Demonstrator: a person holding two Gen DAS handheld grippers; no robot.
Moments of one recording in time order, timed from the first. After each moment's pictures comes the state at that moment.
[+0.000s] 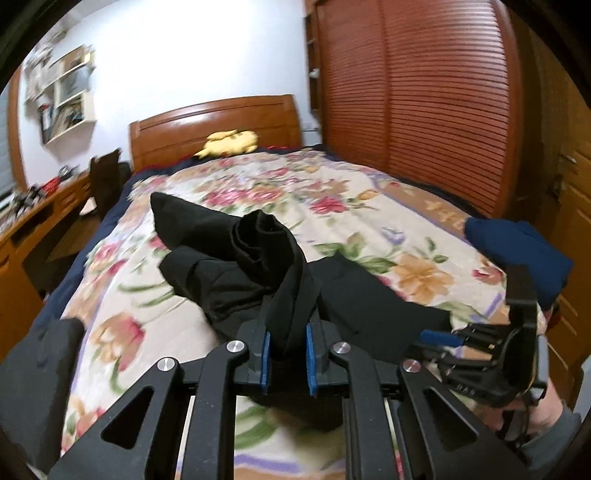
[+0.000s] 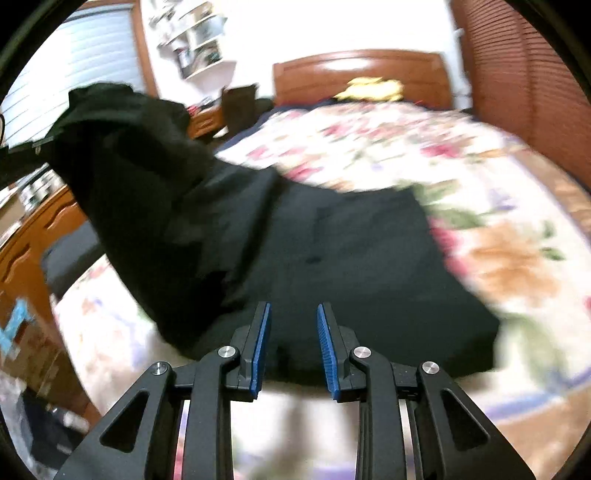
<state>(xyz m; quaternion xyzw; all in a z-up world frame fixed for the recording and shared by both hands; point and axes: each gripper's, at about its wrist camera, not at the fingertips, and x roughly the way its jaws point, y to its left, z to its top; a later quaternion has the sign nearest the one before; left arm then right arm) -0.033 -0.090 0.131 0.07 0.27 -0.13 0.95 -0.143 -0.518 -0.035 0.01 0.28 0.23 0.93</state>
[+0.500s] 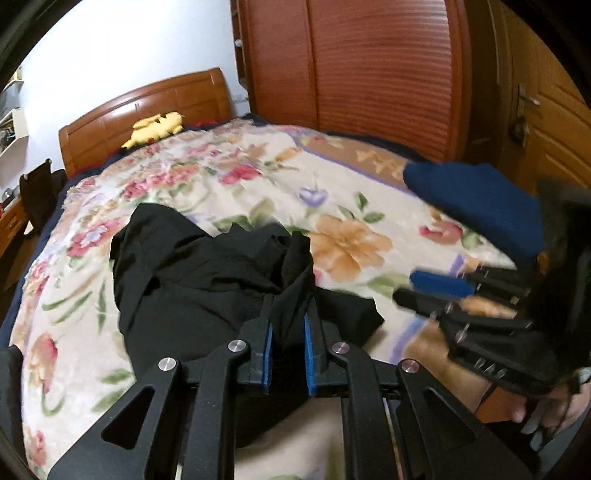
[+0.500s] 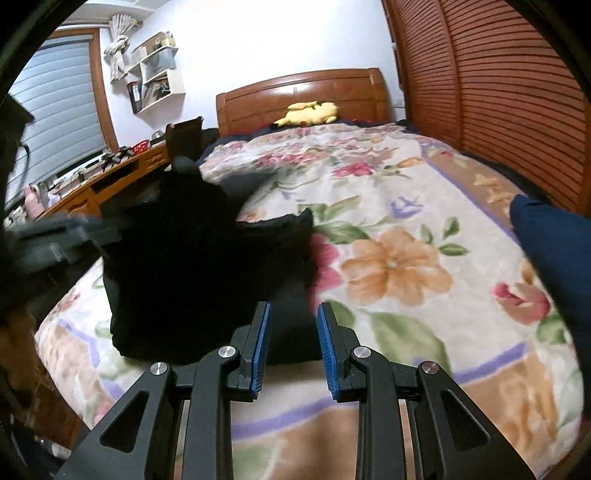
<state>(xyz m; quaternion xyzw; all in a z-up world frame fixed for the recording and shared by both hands) -0.009 -0.225 0.071 0.12 0.33 -0.22 0.91 -0.176 -0.585 -0.017 0.04 0.25 0.16 0.95</state>
